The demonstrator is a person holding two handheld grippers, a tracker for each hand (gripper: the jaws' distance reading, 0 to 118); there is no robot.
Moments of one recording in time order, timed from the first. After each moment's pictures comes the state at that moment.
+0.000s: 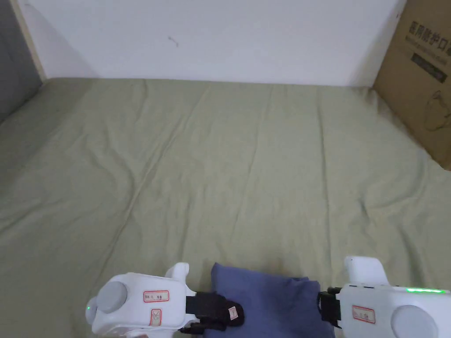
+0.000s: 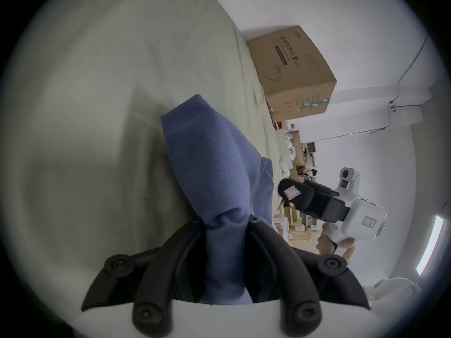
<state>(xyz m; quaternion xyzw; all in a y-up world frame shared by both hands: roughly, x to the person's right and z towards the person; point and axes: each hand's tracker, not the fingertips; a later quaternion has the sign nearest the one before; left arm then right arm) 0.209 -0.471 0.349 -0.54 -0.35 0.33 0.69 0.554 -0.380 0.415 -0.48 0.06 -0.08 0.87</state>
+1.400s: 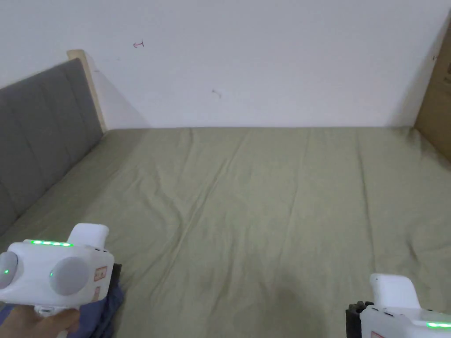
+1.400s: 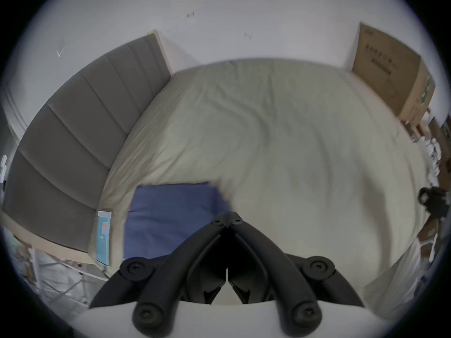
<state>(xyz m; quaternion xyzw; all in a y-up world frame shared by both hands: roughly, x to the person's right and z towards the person) 0.109 -0.293 0.377 -0.41 0.03 -0.04 0.91 0.513 -0.343 0.426 -0.39 0.03 -0.05 0.92</state>
